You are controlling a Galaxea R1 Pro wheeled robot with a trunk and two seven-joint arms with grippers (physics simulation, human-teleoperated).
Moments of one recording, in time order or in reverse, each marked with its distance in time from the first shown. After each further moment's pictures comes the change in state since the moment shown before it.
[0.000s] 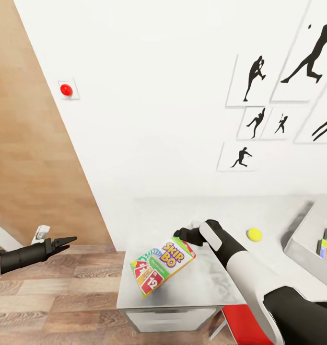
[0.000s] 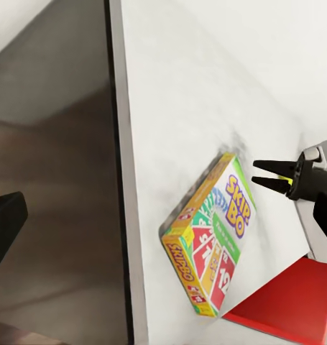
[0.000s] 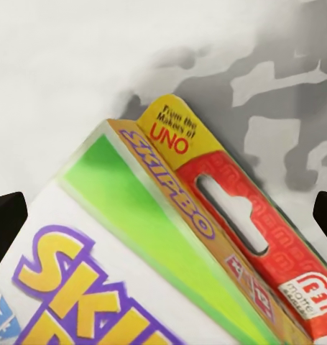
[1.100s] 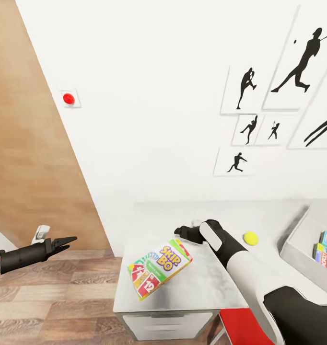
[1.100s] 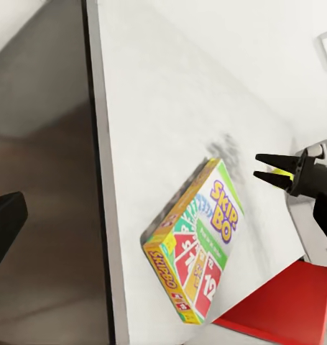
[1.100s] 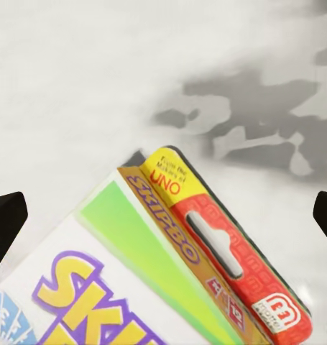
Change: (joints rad) left arm -0.001 0.000 0.000 0.000 0.000 0.000 0.000; right arm 0.000 -0.002 0.004 -0.003 0.010 -0.052 0.008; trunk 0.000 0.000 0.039
